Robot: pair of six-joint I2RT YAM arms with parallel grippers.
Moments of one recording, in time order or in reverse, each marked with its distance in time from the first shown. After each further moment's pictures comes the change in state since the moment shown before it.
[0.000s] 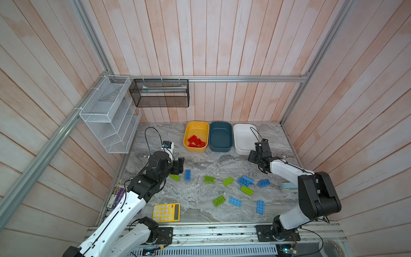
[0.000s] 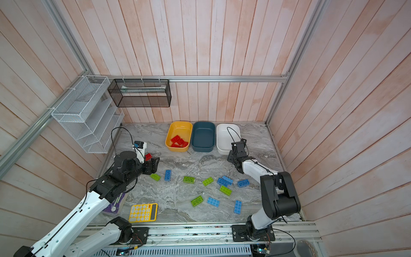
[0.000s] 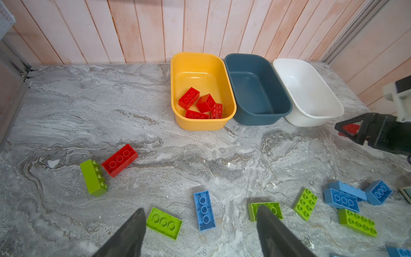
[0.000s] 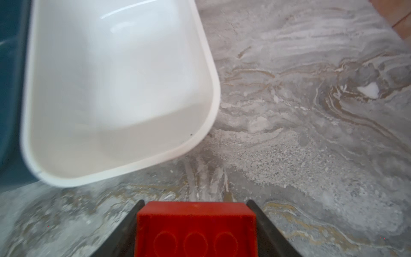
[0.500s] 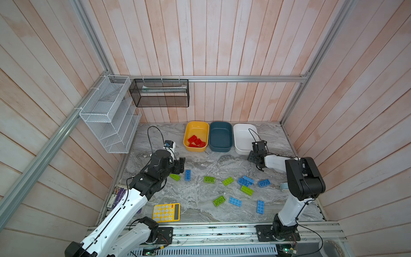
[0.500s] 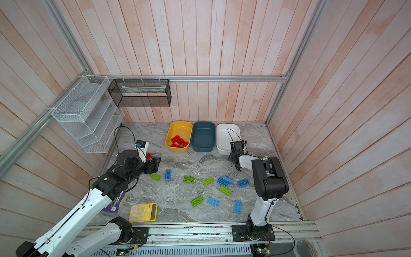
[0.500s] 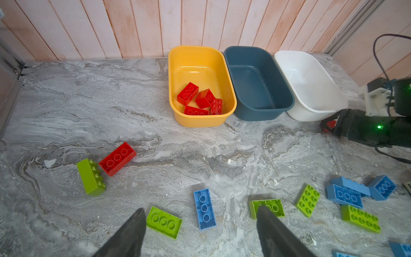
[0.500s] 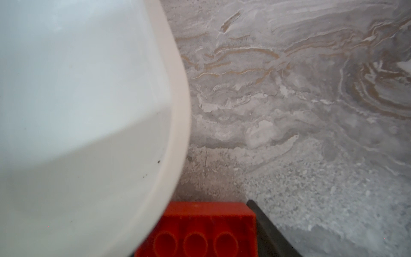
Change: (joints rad) left arm 0.000 0.046 0.011 -0.006 0.015 0.011; right arm -0.058 0.284 0.090 0.068 0.049 0.069
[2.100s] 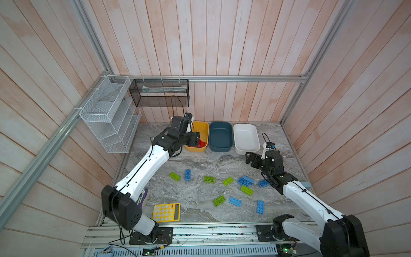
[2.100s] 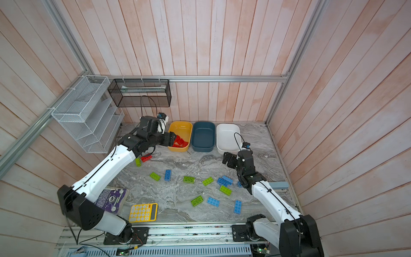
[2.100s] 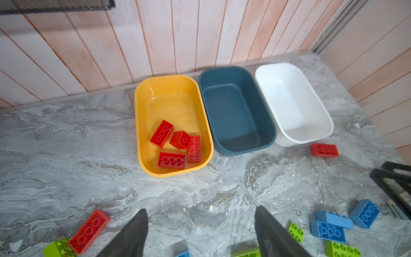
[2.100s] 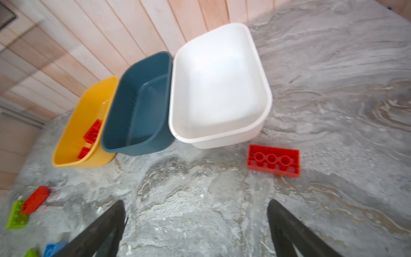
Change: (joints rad) left arm -0.002 0.535 0.592 -0.129 0.084 0.058; right arm 0.075 -0.695 -0.337 0.050 -0.229 0.006
